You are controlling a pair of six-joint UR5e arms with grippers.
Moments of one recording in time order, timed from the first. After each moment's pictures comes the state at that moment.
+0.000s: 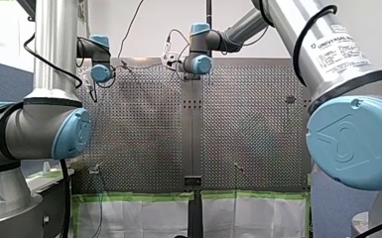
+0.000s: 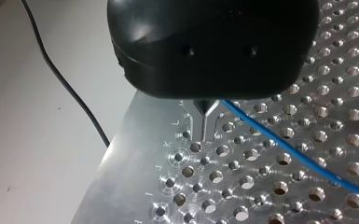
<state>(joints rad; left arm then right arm) 0.13 -1.67 -1.72 -2.64 -1.63 -1.89 2.34 -1.05 1.11 -0.32 1.40 1.75</state>
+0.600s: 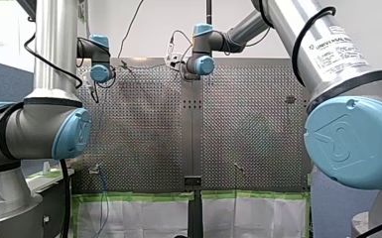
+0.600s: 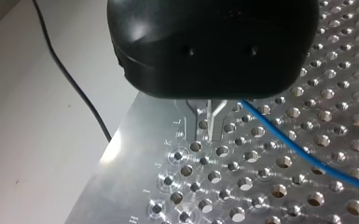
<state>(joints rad) 0.13 -1.67 -1.72 -2.65 -1.62 -1.95 2.33 -1.05 1.11 -0.32 1.40 1.75</state>
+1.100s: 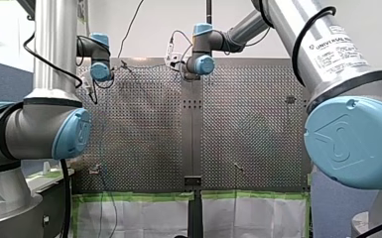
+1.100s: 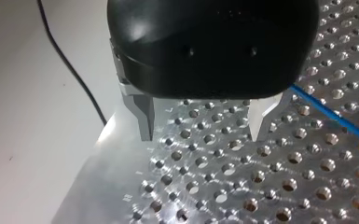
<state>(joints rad) 0.13 -1.65 -1.72 -2.73 -1.68 -1.97 2.33 -1.05 1.11 -0.30 1.40 1.74</state>
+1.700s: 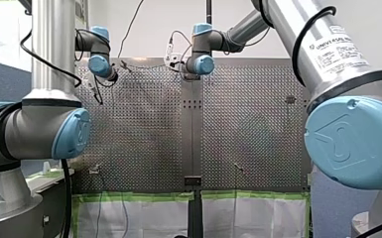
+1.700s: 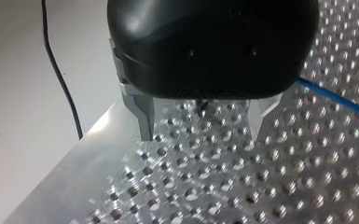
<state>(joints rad) 0.12 -1.61 -1.72 -2.90 -1.58 -2.14 2.33 -1.05 1.11 -0.29 1.40 1.74</state>
